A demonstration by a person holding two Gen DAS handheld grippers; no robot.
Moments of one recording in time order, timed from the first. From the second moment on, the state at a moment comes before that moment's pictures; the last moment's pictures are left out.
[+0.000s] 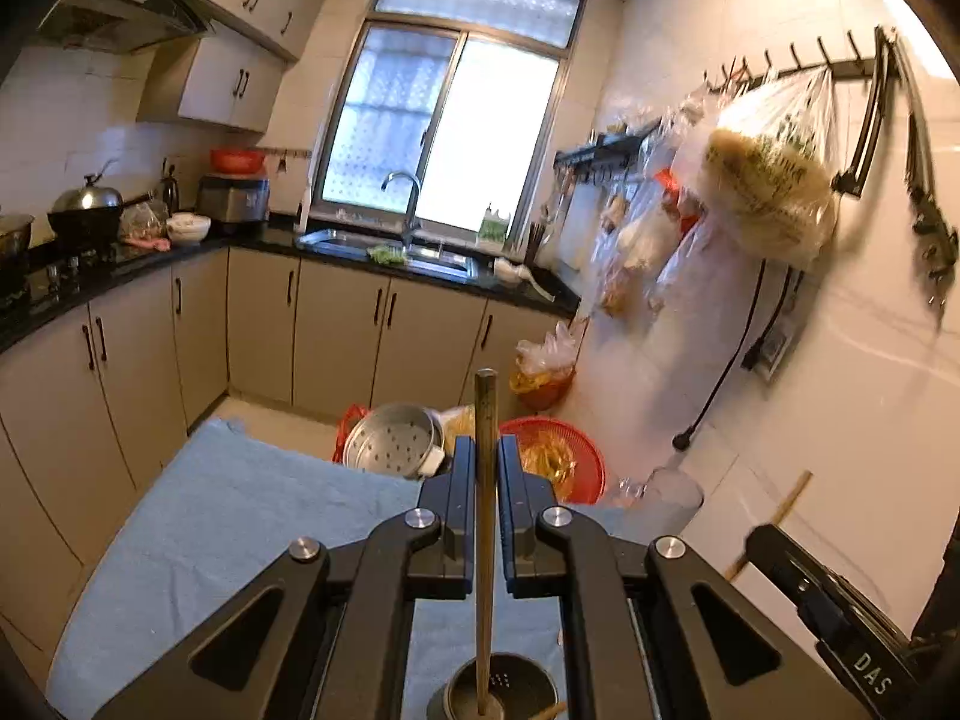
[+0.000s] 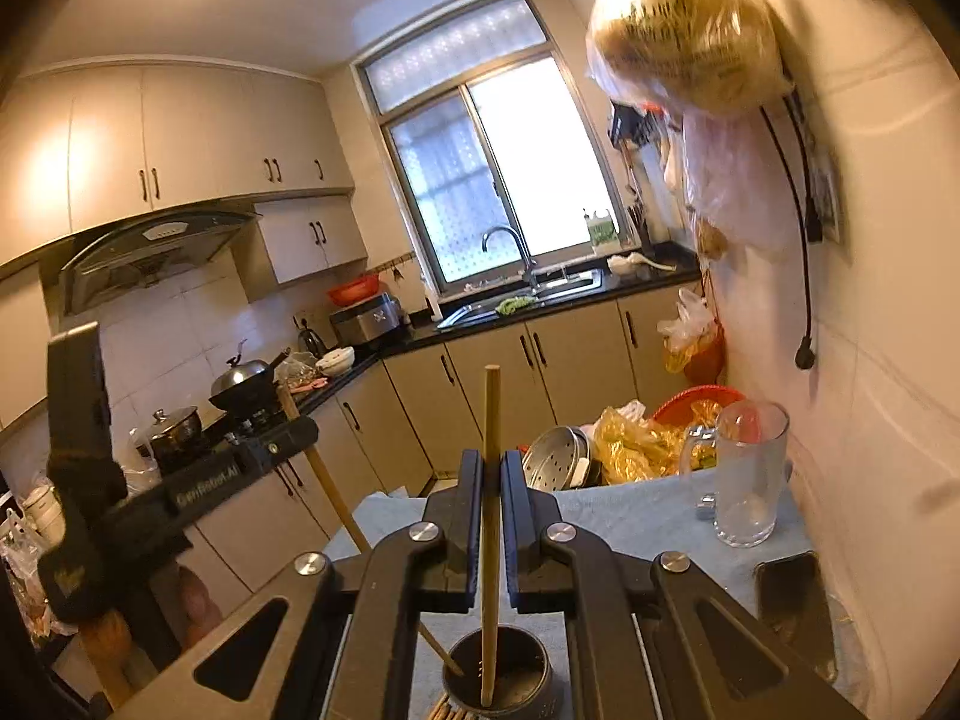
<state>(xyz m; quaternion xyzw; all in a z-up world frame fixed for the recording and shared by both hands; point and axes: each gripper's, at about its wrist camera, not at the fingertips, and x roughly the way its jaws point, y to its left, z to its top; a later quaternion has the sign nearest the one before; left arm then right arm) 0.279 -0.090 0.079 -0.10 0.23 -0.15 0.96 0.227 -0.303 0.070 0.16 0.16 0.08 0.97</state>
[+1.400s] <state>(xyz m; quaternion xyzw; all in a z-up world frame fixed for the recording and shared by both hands) 0.120 0.025 0.003 -0.01 0.36 -0.08 0.93 0.112 -0.264 -0.045 0.19 0.31 0.08 0.93</state>
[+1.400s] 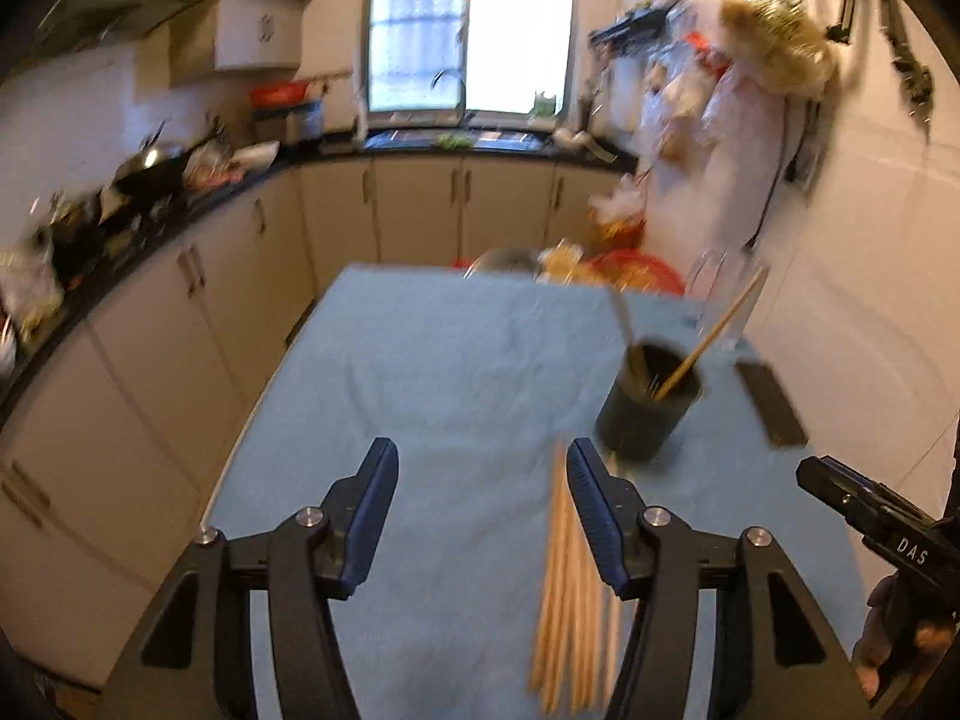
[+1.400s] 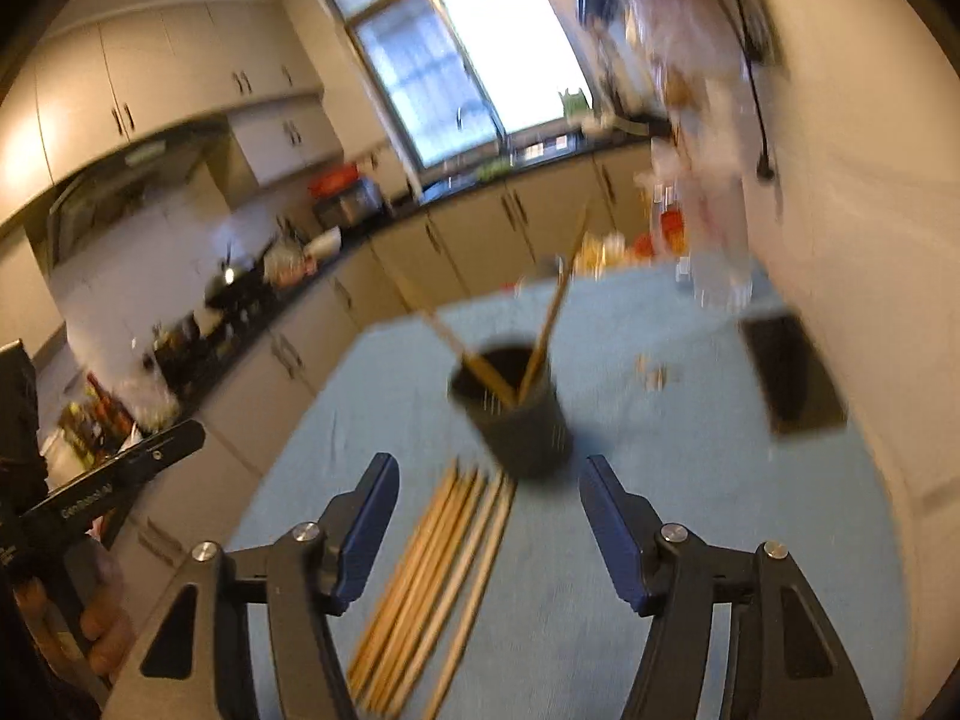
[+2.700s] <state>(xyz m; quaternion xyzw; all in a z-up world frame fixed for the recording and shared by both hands) 0.238 -0.006 -0.127 -0.06 0.53 -0.17 0.83 0.239 -0.188 -0.161 0.08 0.49 0.04 0.87</state>
